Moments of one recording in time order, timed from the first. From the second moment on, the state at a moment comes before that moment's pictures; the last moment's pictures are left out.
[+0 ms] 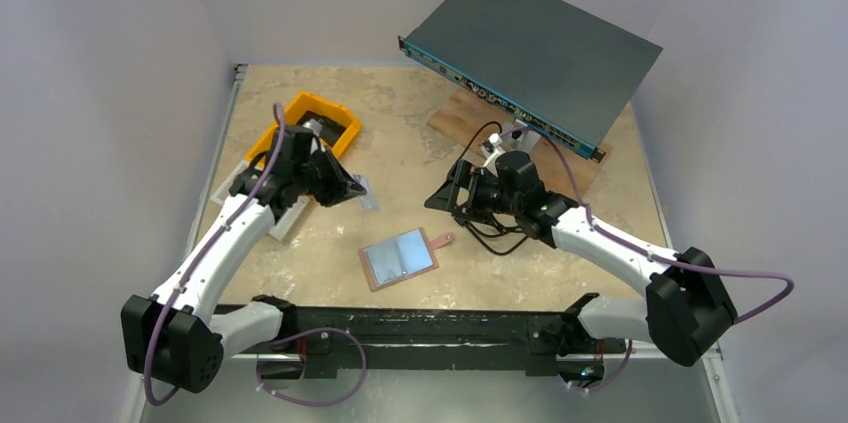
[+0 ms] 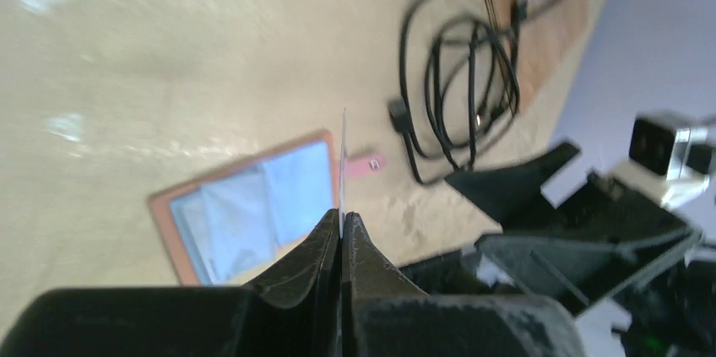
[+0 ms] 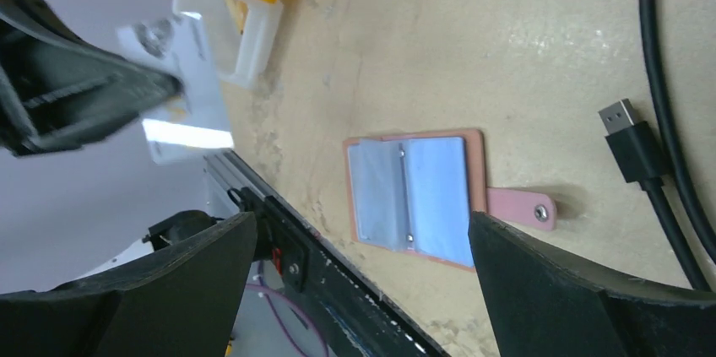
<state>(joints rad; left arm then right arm) -0.31 1.11 0.89 -0.57 0.37 -0.88 0.62 1.24 0.70 0.02 -0.34 0.93</state>
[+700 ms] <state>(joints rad) 0.02 1.66 1.39 -0.80 -0.08 -0.77 0.62 1.20 0.73 -0.14 -0.30 0.79</state>
